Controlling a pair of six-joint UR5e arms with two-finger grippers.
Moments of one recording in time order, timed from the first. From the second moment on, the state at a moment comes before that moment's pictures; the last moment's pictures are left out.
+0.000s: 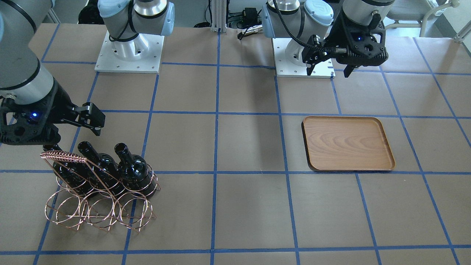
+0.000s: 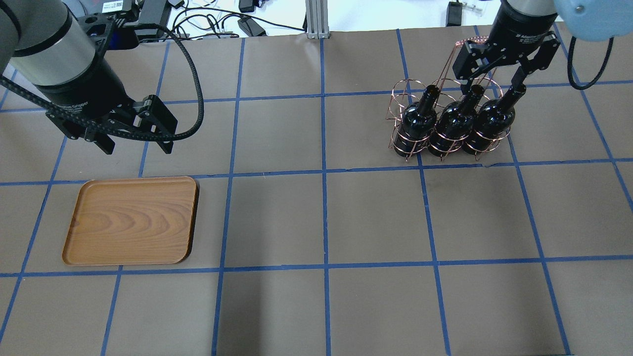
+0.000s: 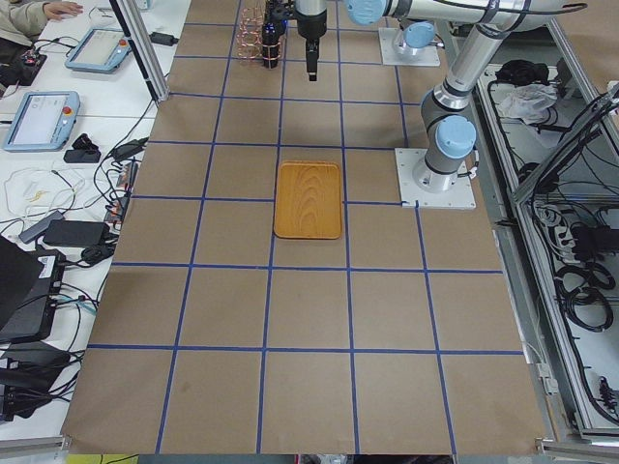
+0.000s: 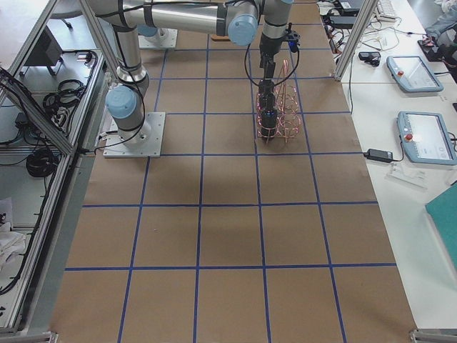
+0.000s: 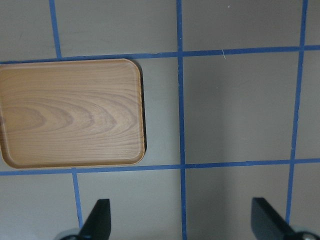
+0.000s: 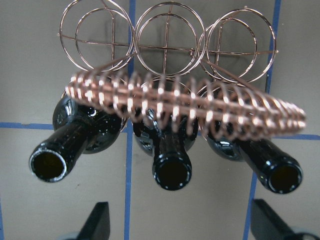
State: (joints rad) left arm -1.52 -1.46 -1.61 -1.70 1.58 0.08; right arm 1.47 -1.37 1.45 -1.62 -1.60 -0.16
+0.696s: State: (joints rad) left arm -1.52 -1.46 -1.61 -1.70 1.58 0.08; right arm 1.48 -1.31 1.46 -1.64 -1.60 -0.15
